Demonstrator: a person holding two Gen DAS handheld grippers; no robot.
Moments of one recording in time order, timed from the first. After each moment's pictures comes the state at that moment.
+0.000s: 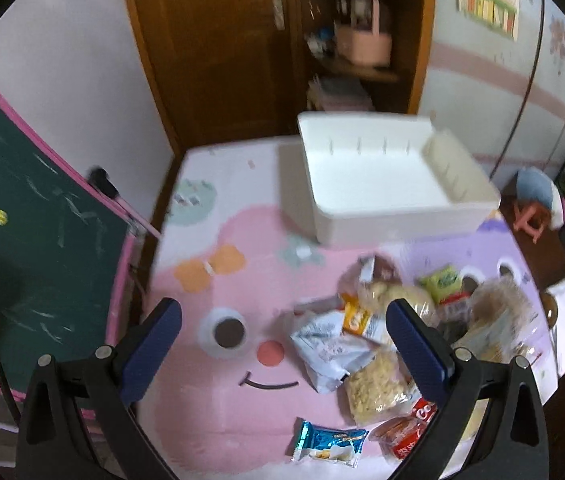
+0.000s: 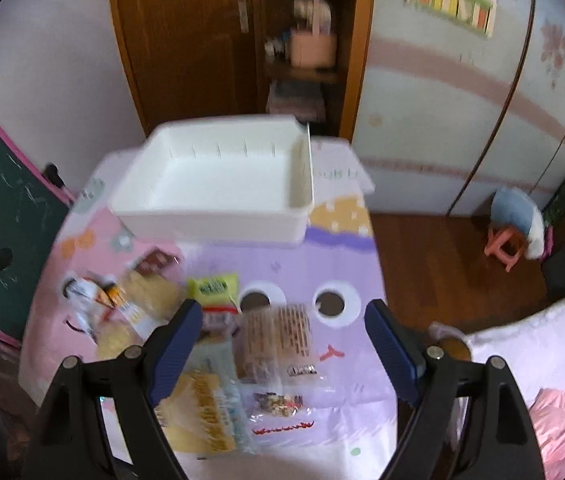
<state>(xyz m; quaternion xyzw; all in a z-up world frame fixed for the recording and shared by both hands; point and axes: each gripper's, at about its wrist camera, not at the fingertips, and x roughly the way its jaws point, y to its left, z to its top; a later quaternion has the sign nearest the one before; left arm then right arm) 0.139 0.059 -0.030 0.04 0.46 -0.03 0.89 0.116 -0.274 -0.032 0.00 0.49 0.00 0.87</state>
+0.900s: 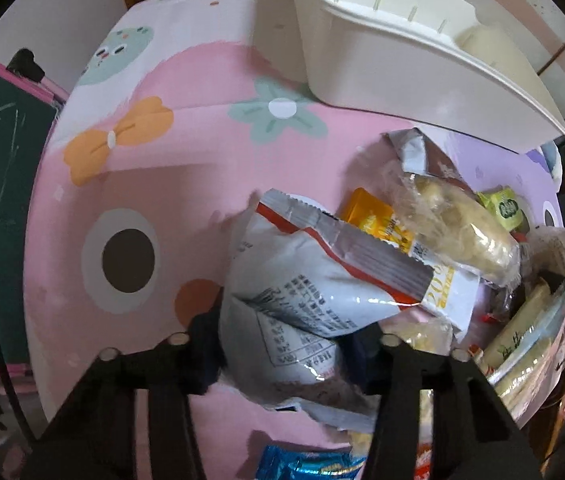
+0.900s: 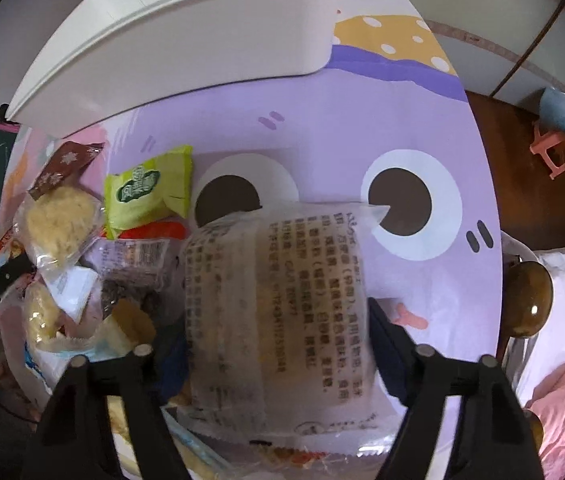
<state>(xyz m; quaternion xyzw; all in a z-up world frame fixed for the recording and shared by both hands) 0.192 0.048 -0.179 -0.01 0.62 -0.05 0.78 0.165 -0.281 -0.180 0.05 0.66 0.03 0.75</state>
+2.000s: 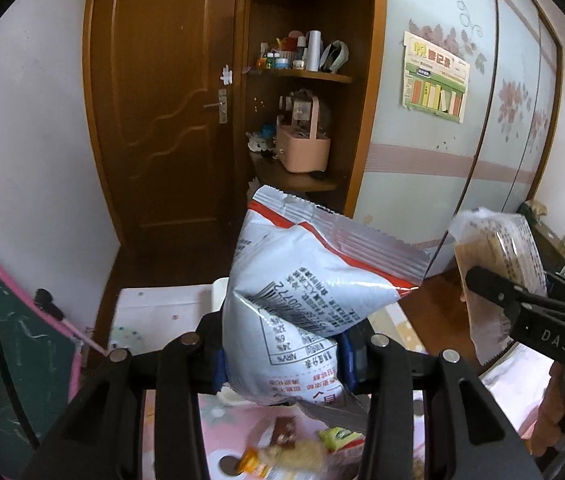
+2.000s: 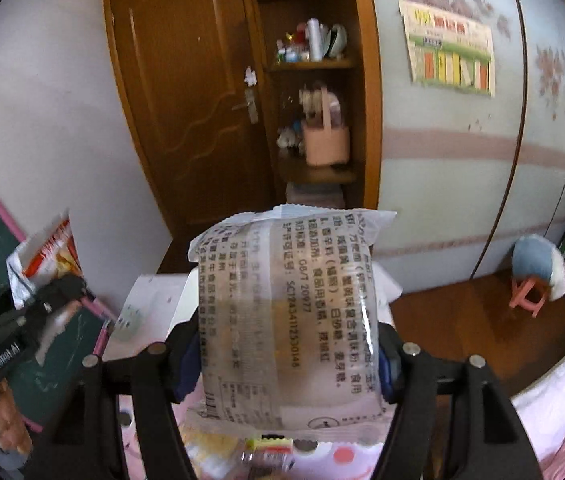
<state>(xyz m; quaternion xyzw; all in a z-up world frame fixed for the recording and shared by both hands) 0.245 -0.035 0.142 0.00 0.33 -0.12 0.94 0.212 -0.246 0.126 0.04 0.33 0.01 0.94</state>
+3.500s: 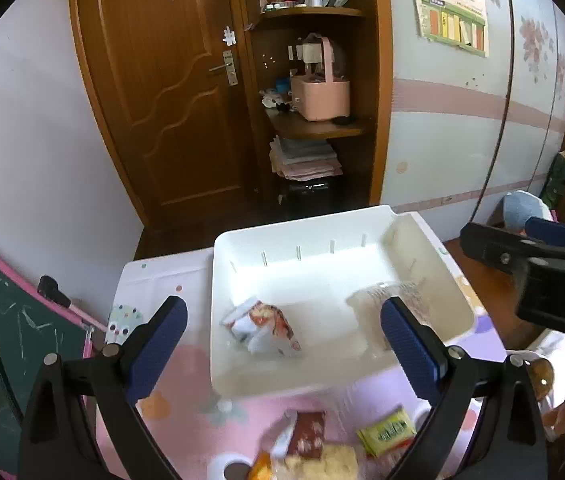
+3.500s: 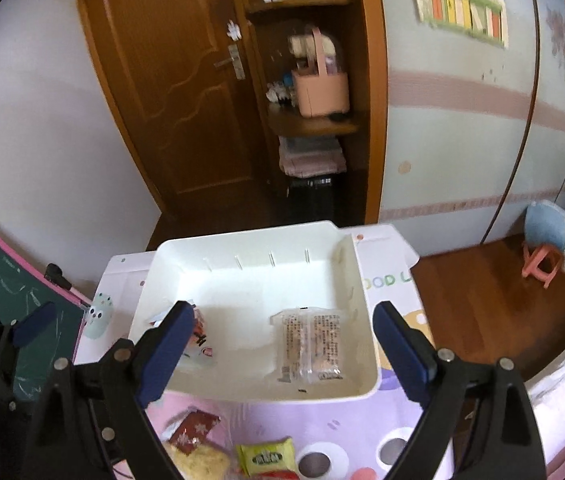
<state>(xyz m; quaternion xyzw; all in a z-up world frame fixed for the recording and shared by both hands) 0.266 -0.078 0.025 0.07 0.37 -0.07 0.92 0.262 -0.242 0.037 0.06 0.39 0.01 0.92</state>
